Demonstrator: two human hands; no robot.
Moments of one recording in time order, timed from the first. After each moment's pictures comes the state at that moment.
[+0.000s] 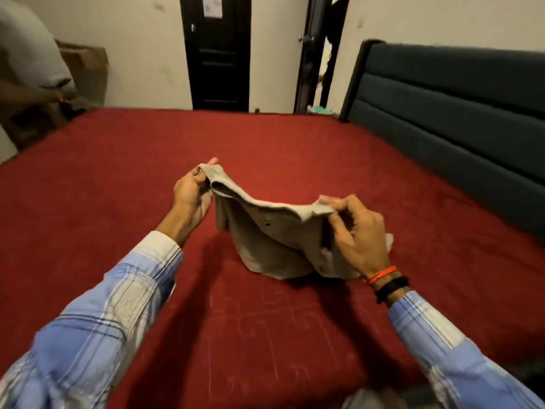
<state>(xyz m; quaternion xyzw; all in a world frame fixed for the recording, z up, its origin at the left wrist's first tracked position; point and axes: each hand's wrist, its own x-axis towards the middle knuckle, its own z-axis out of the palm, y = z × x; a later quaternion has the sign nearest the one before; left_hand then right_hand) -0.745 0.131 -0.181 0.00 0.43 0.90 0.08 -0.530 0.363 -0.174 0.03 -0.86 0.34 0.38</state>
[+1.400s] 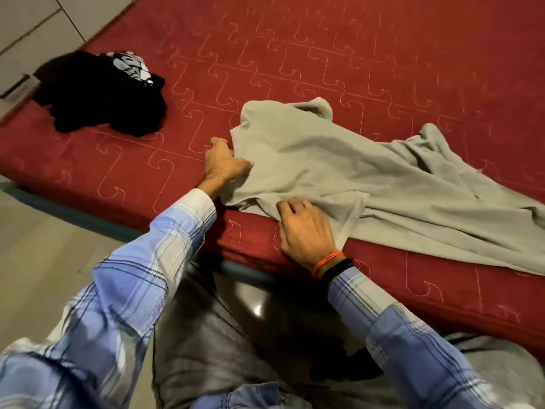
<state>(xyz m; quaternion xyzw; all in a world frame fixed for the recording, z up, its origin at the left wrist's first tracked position) -0.648 -0.128 -0.372 -0.23 0.89 0.39 0.03 -0.527 0.062 -0.368 0.21 -0.97 0.09 0.02</state>
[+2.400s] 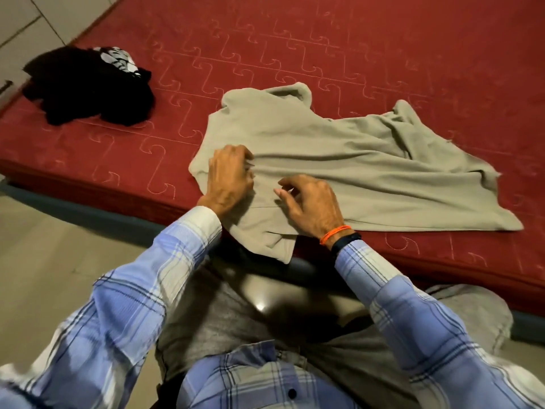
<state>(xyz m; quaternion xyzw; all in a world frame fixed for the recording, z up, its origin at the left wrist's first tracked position) -0.554 -0.086 -0.364 0.00 0.97 0.23 -0.07 -0.500 0.100 -0.356 0.14 -0.93 0.32 0.08</state>
